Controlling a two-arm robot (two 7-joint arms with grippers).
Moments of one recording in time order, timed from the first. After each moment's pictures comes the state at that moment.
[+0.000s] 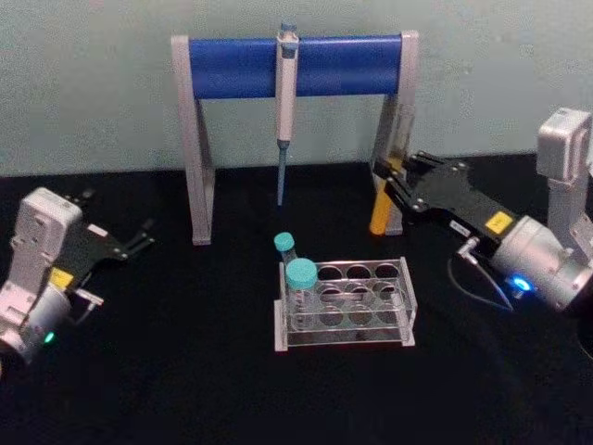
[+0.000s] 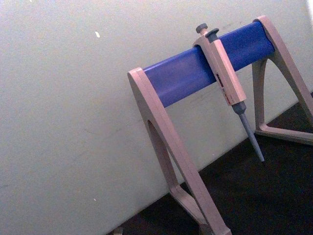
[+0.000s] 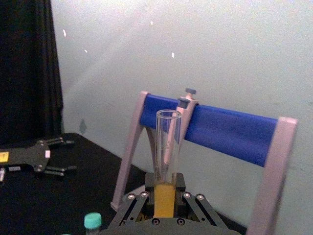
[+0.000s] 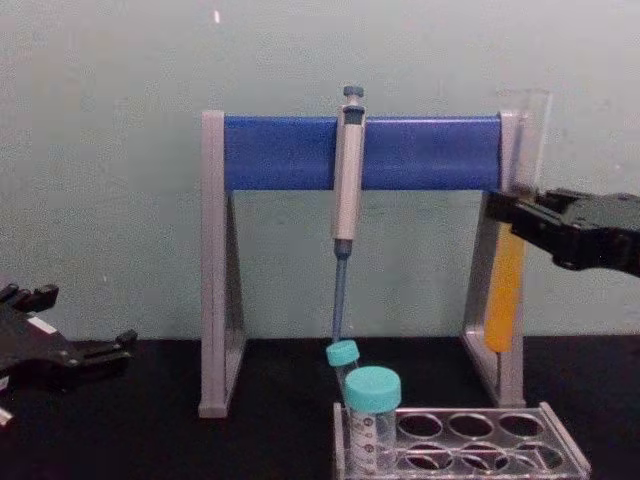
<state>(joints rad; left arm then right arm) -0.20 0.60 0.45 -1.41 -0.25 -0.12 0.03 0.25 0.45 -0.33 -1.49 0.48 -0.12 0.51</state>
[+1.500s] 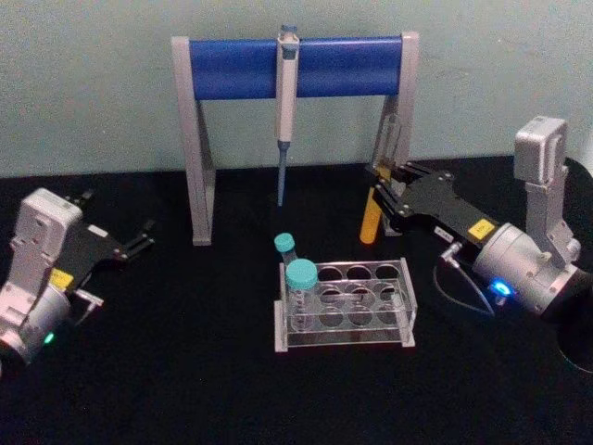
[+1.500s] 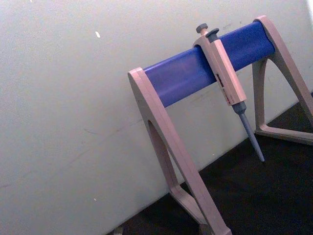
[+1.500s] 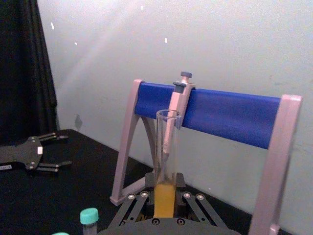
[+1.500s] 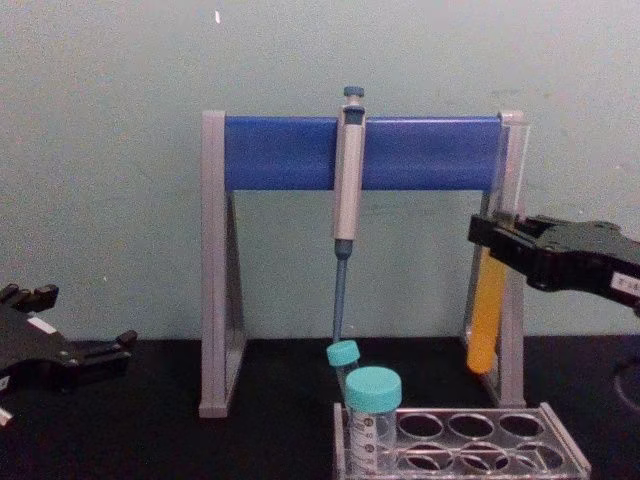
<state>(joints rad) -0.20 0.60 0.45 -1.41 -0.25 -0.12 0.03 0.27 0.41 -0.35 -1.44 0.48 -0.10 0.48</state>
